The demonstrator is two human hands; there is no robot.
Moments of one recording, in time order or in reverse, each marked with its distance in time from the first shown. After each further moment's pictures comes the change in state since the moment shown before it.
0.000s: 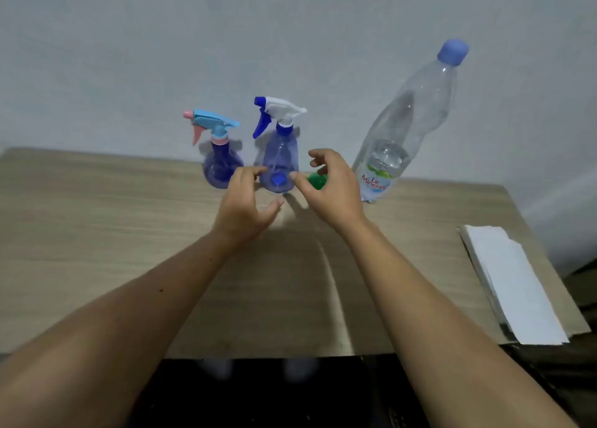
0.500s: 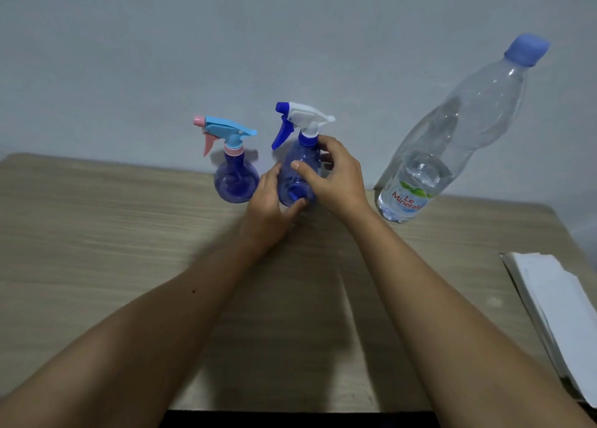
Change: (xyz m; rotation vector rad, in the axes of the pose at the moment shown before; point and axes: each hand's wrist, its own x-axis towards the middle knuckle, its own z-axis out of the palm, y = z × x) left_hand 0.029 -0.049 0.045 -0.101 -0.038 -0.258; right_hand 0.061 0.001 0.045 0.219 -0.049 0.017
